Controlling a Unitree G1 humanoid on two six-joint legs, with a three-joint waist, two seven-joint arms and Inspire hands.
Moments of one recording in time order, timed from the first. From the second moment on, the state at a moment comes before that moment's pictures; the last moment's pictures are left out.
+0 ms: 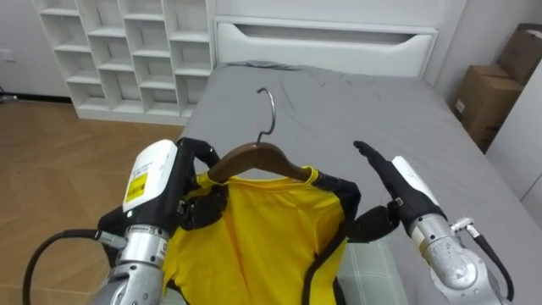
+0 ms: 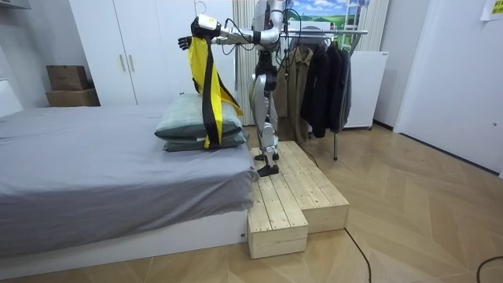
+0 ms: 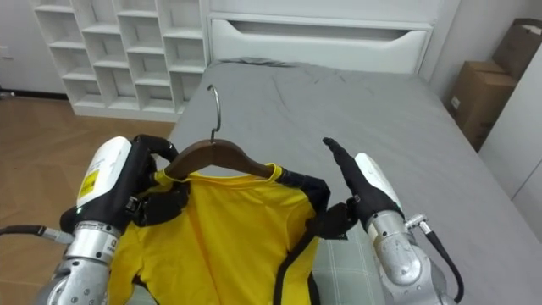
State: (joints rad) left arm -0.09 0.27 -0.16 -0.02 0.62 0.00 0.24; right arm -0.28 -0.32 0.10 0.29 -0.34 0.02 0.06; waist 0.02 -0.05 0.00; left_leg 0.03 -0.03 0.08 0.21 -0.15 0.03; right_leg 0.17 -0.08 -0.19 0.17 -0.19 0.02
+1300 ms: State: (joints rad) left arm -0.09 0.21 -0.19 -0.02 0.70 0.04 0.21; right arm -0.28 -0.27 0.16 0.18 -0.44 0.02 0.14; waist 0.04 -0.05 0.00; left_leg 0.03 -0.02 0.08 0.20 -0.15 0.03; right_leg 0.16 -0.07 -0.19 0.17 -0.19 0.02
